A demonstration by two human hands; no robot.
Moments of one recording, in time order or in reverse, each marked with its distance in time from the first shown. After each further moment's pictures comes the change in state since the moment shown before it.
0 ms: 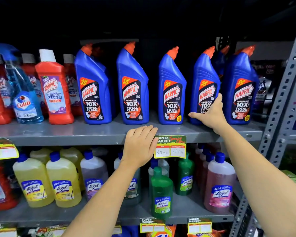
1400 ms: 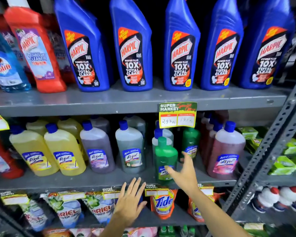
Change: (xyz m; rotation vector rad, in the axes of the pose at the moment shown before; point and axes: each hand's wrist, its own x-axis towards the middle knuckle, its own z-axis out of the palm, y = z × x) left_hand -0.288 0.028 0.049 -0.010 -0.987 -0.131; right_hand -0.257 0.150 0.125 0.002 -0.305 0.297
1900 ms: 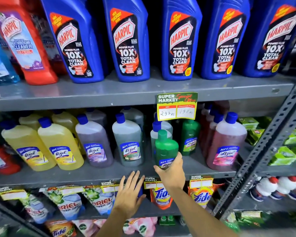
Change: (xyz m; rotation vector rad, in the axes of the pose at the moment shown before) left_hand 0.003 -0.004 0.010 -0.110 0.007 0.022; right_hand -0.017 -0.002 0.054 -0.153 0.160 0.167
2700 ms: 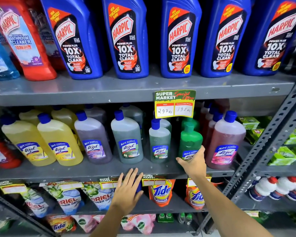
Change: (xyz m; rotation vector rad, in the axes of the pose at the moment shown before) left_hand 0.003 0.002 0.006 0.062 -0.046 -0.044; right_hand 0.066 0.044 -0.059 0.088 0.023 0.041
